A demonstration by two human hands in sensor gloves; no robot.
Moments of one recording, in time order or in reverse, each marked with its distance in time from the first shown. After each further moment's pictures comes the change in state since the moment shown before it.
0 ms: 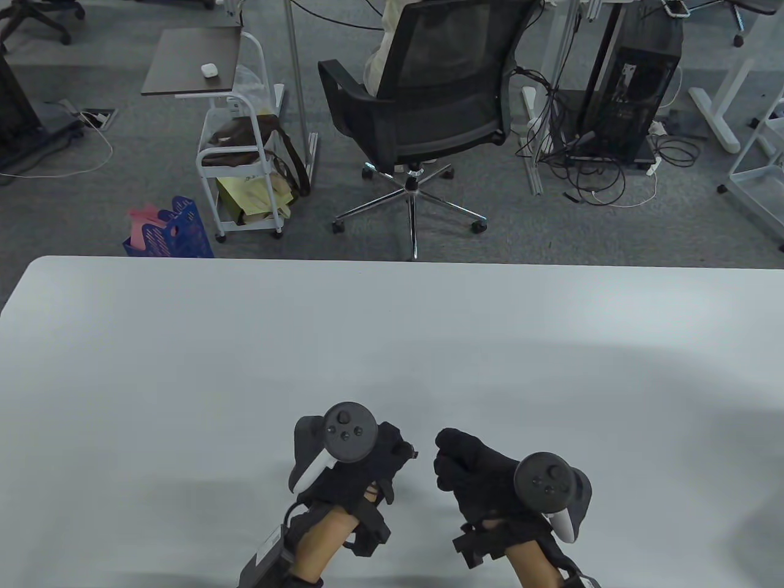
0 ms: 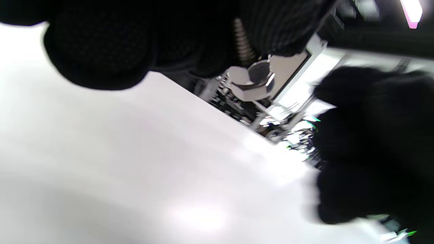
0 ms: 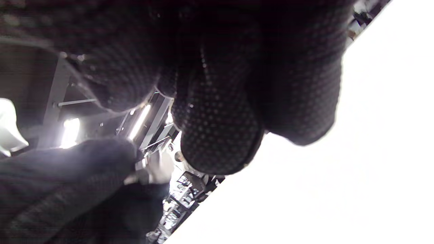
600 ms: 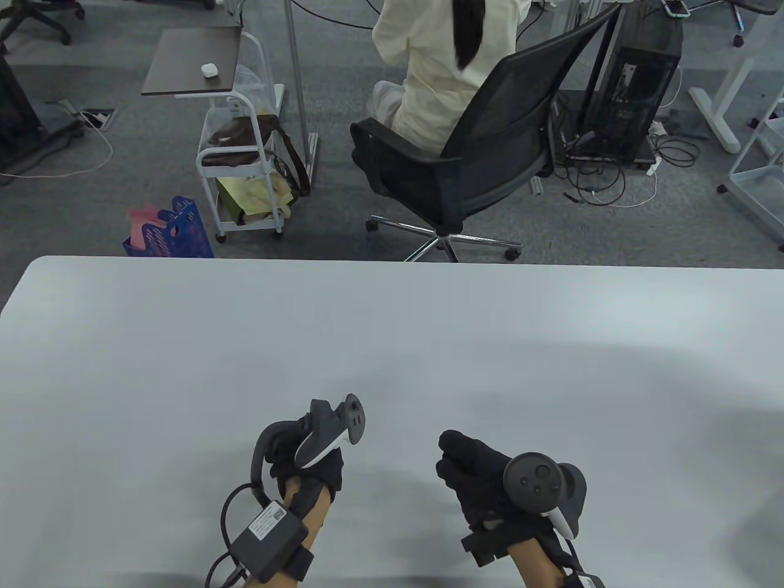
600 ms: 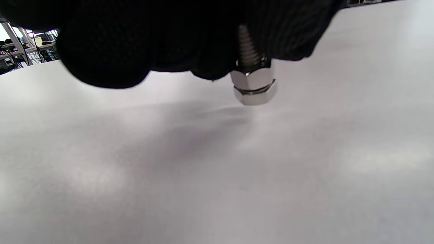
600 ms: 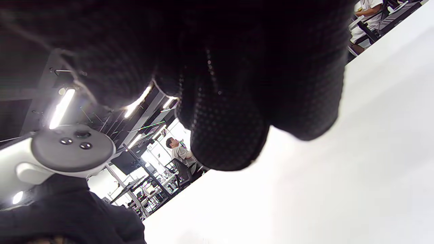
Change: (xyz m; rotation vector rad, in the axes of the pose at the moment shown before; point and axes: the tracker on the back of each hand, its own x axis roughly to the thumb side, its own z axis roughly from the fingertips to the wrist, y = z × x) left_hand -0.061 -0.029 -0.030 -0.222 0.432 -0.568; right_hand -0.002 0.003 -0.001 0.039 -0.017 0.106
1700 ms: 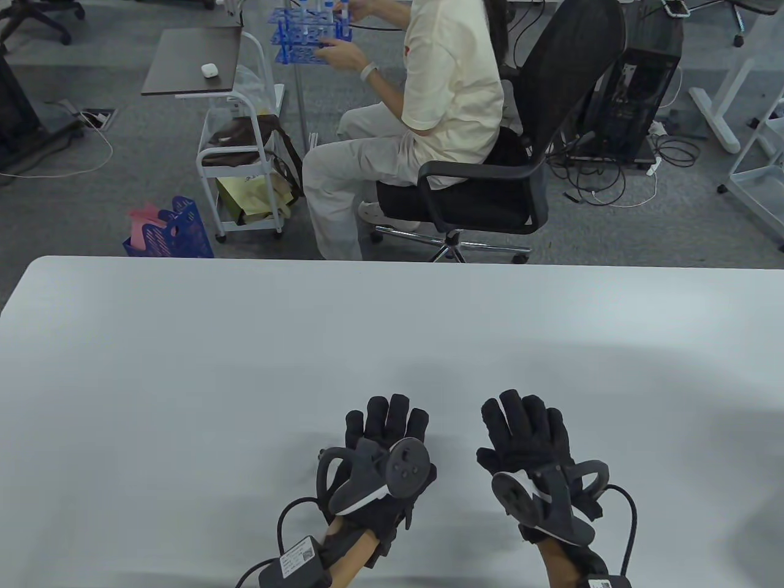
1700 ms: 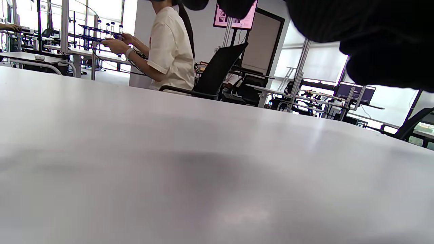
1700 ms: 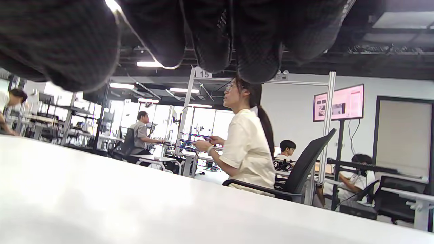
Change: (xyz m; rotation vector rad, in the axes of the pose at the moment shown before) left_hand 0.070 0.033 0.085 0.288 -0.483 0.294; right_hand 0.008 -0.028 0.002 -0.112 -0.208 0.926
